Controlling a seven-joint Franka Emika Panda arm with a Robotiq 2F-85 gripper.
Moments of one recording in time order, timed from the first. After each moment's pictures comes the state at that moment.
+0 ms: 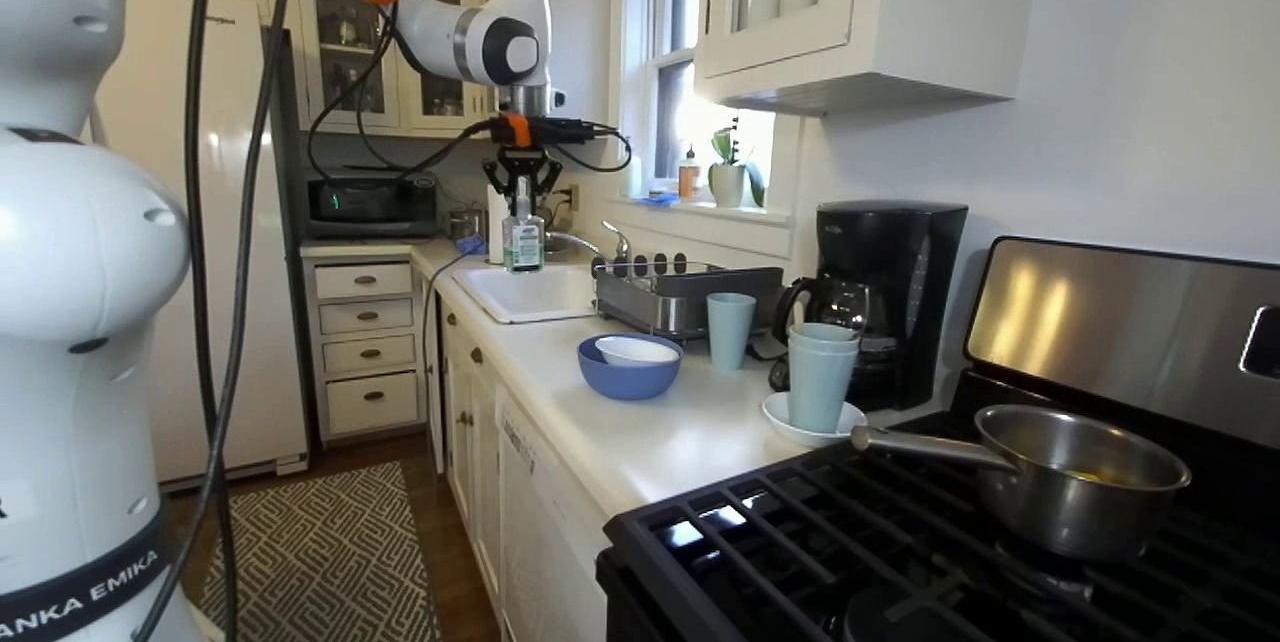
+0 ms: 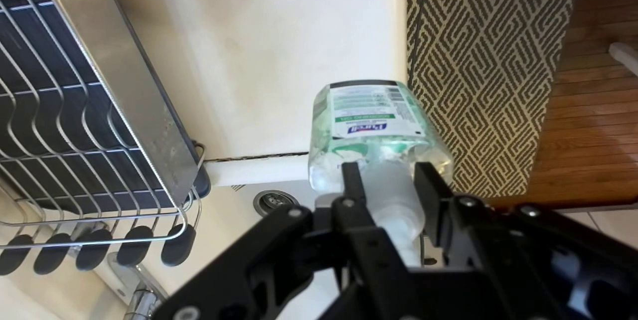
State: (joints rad) arm 0.11 0.16 0.12 -1.86 0.15 2.32 -0.72
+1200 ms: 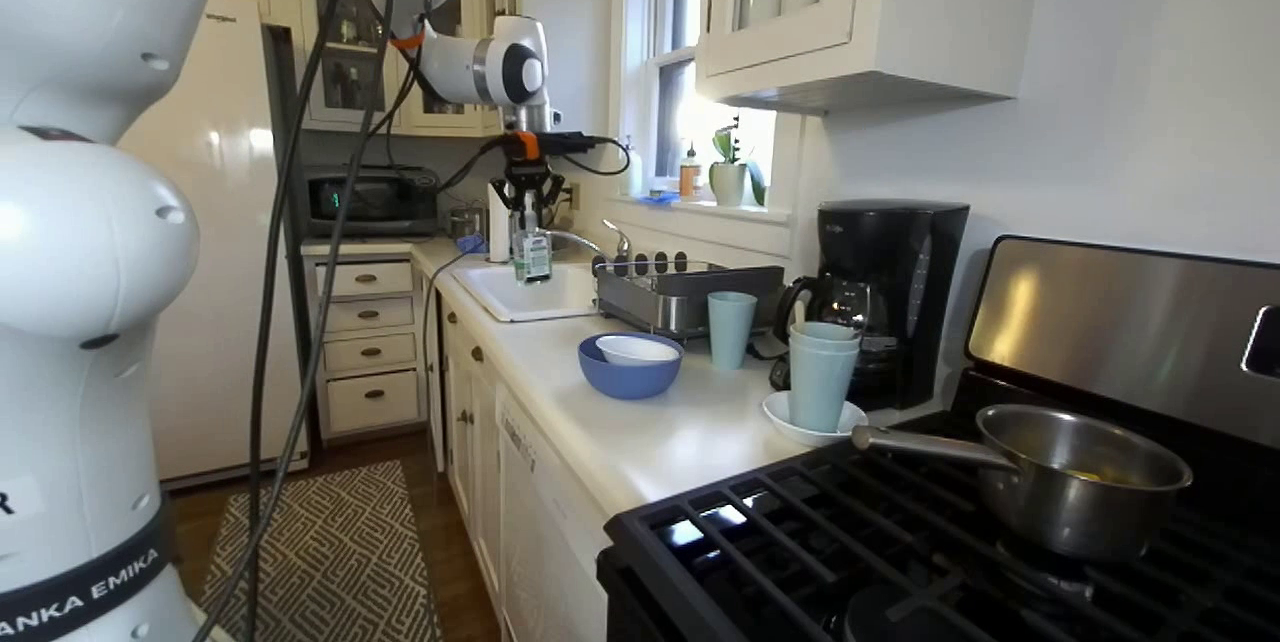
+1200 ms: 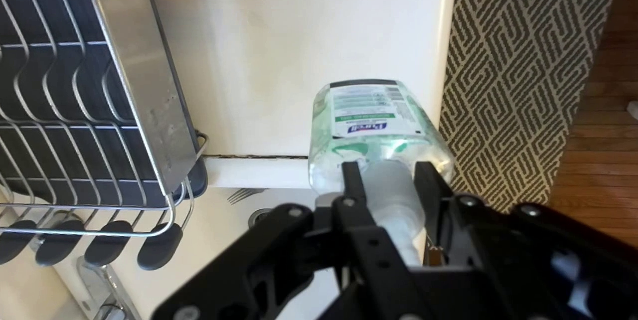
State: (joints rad) arm 0.15 0.41 0.15 -1.55 -0.05 2.21 -0.64
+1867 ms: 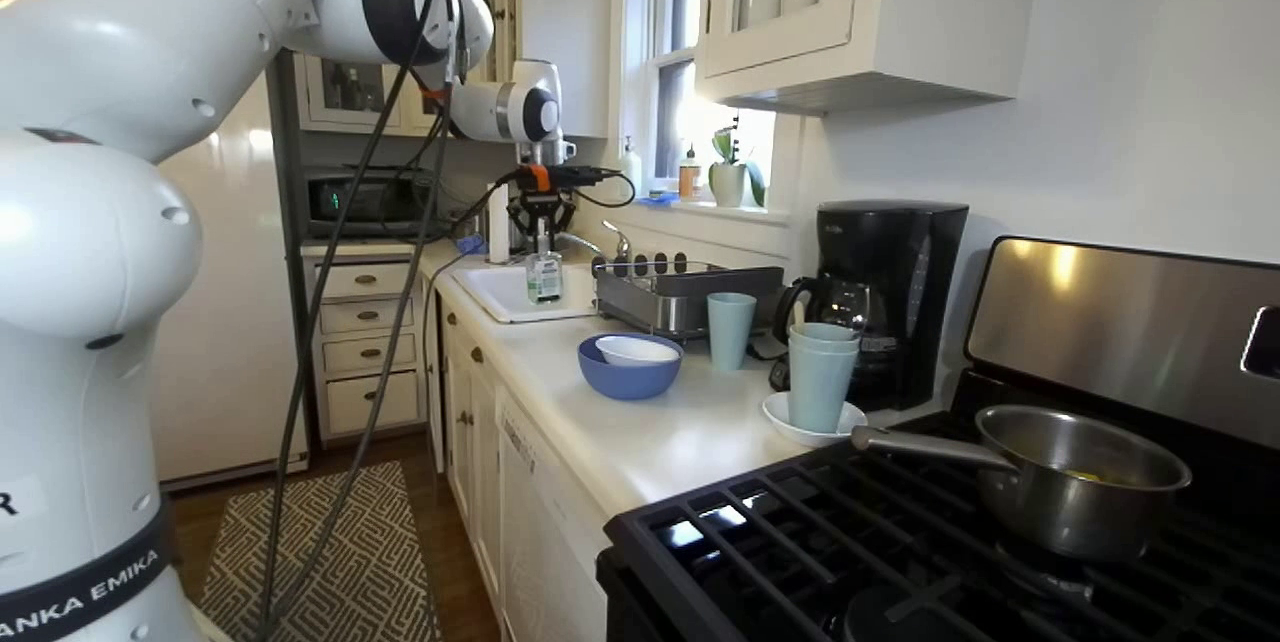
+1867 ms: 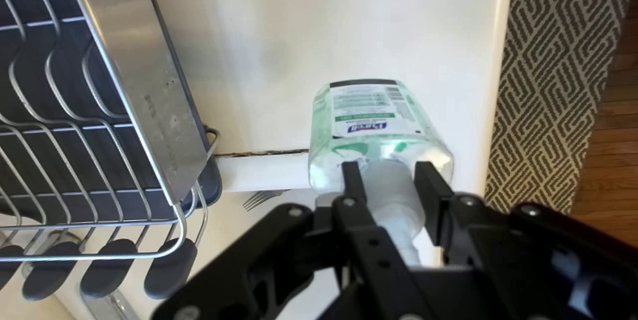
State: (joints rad) arm 0.17 0.69 0.15 -1.24 -0.08 2.17 -0.57
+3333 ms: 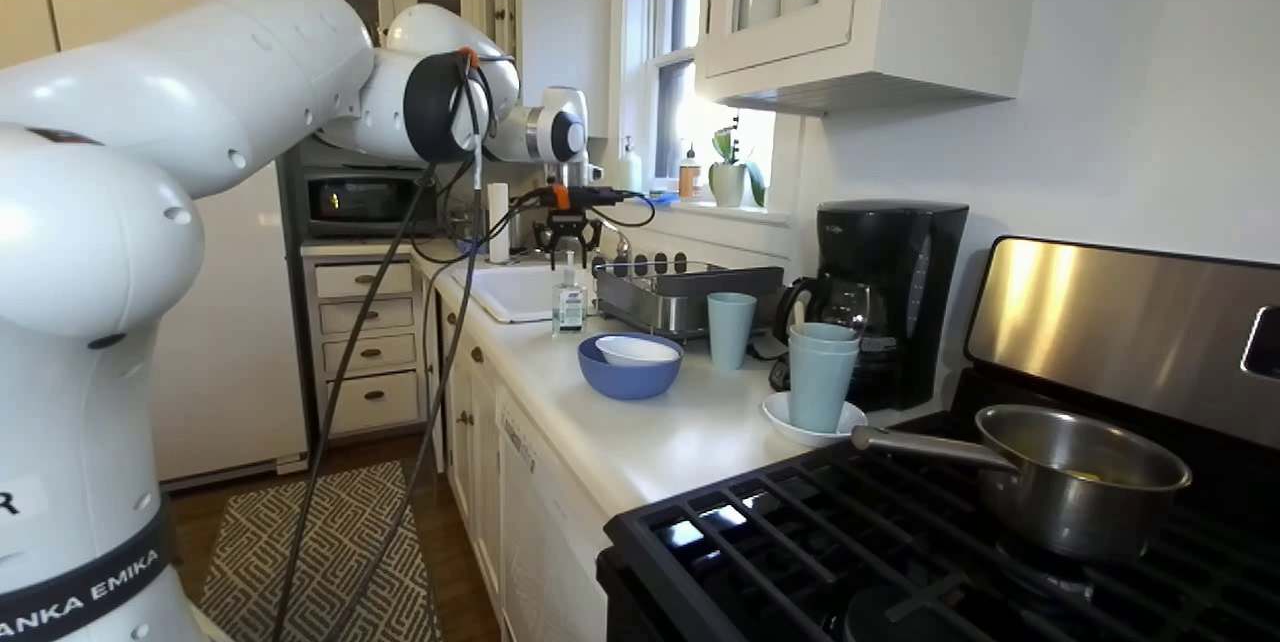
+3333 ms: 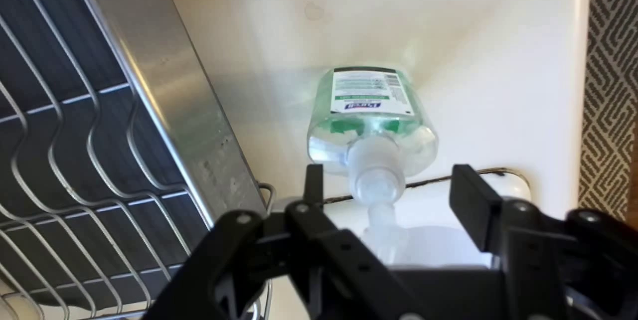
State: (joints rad) arm 0.18 0.99 0.11 -0.78 -0.11 1.94 -0.46
